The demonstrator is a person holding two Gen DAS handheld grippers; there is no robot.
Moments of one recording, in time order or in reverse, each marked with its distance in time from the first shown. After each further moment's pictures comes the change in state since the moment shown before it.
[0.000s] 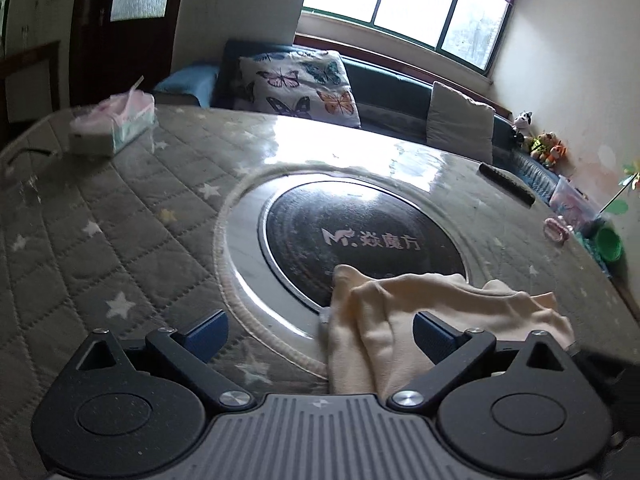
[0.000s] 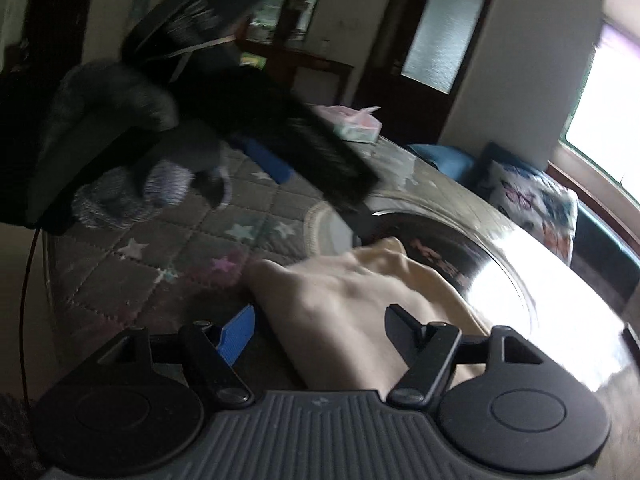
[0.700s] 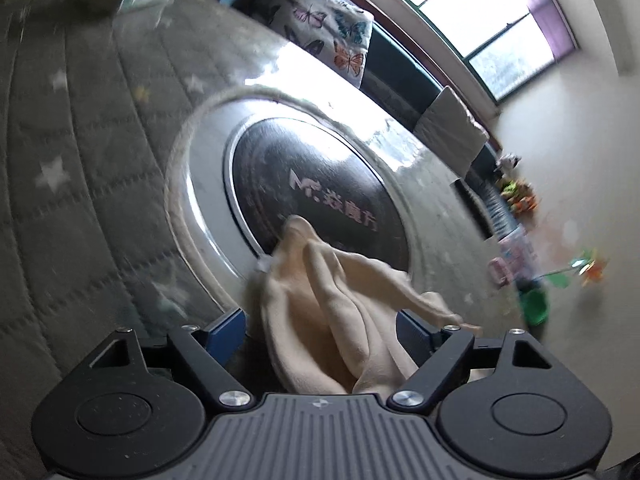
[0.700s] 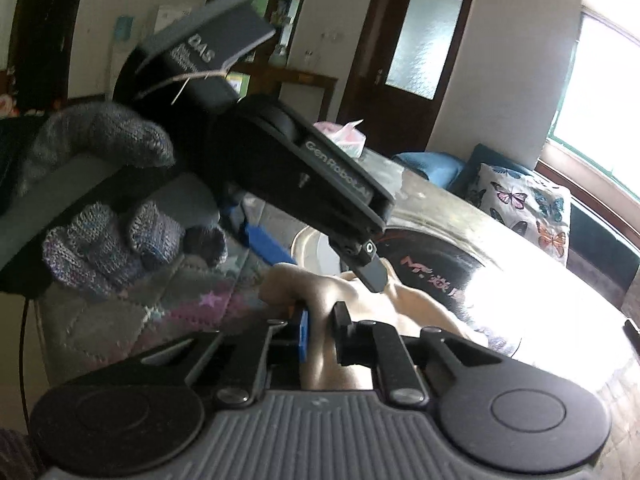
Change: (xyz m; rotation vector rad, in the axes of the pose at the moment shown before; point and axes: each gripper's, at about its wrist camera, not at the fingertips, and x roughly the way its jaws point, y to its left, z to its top) left arm 0.022 0.016 -0.004 -0.411 0.174 -0.227; right arm -0.021 -0.013 0.003 0.116 -0.071 -0.021
